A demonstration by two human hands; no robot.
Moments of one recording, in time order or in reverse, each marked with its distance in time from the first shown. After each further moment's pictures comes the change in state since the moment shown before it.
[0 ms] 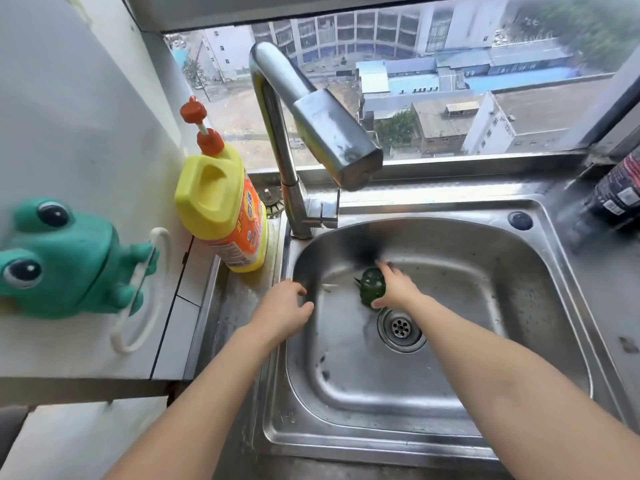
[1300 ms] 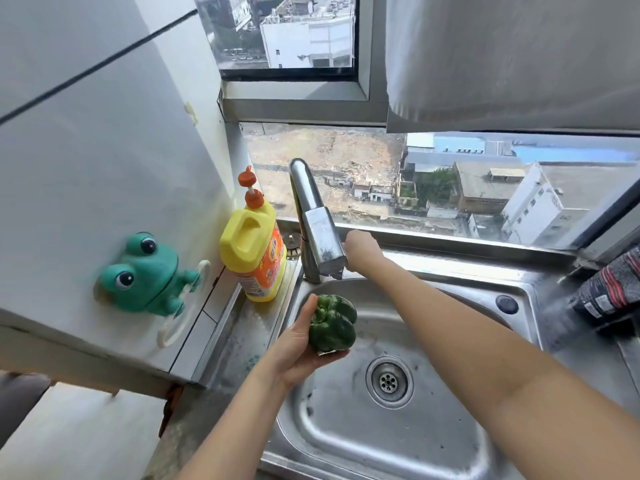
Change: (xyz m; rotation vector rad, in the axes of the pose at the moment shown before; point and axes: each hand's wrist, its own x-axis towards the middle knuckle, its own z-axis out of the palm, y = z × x) left_hand -0.054 0.086 -0.034 -1.769 -0.121 -0.365; right_hand -0.065 -0.168 -0.171 -0.130 0.154 -0.274
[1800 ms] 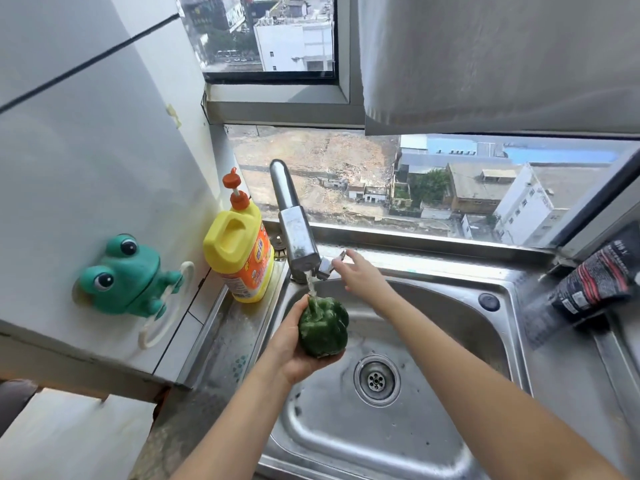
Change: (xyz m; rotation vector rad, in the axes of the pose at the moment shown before) left_hand -0.001 -0.003 0.024 -0.162 0.111 -0.110; right_hand -0.047 0.040 0.026 0.679 -0.064 0.009
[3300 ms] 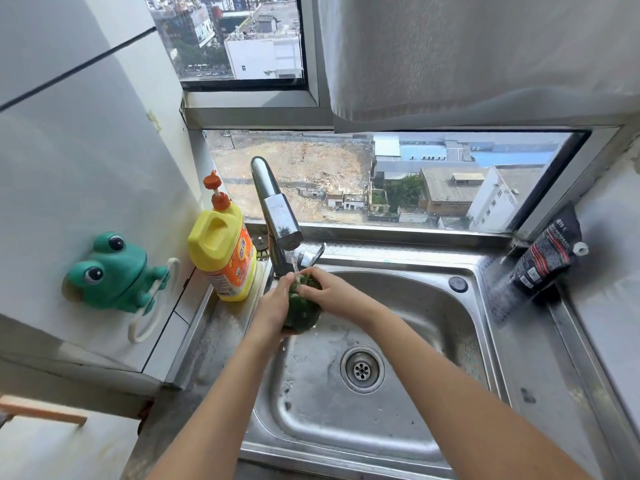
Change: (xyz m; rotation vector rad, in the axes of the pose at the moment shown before) left_hand -0.006 0.017 0.011 0.564 0.227 0.350; right_hand -0.057 -0.007 0.019 -0.022 -0.181 -0.124
